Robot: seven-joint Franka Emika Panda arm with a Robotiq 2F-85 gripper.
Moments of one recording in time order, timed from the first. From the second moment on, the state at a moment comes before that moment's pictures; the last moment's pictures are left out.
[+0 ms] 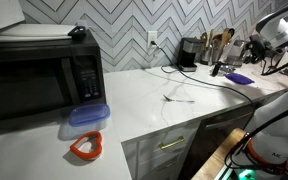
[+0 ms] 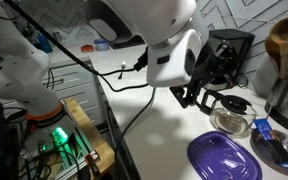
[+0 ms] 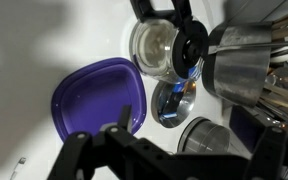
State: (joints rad) arm -0.51 -0.15 -0.56 -2.24 0.65 2.62 0.46
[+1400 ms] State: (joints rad) arm -0.64 0.49 -0.43 -1.78 1.22 2.64 0.05
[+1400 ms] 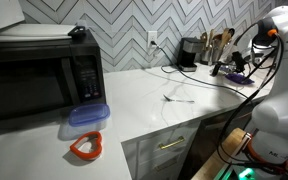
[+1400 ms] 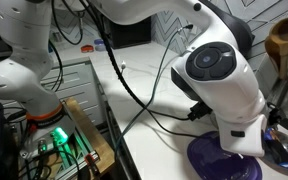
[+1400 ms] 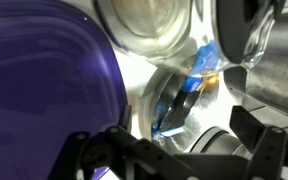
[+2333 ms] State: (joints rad) arm -0.68 0.53 -0.36 -1.72 1.23 2.65 0.06
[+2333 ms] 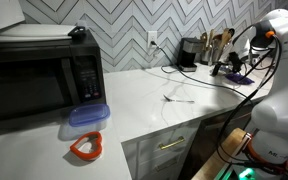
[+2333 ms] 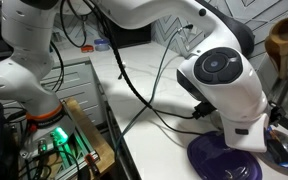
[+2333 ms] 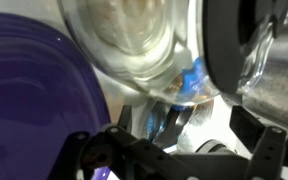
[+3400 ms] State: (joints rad) arm -0.71 0.59 -0.32 -1.67 1.27 2.72 0.05
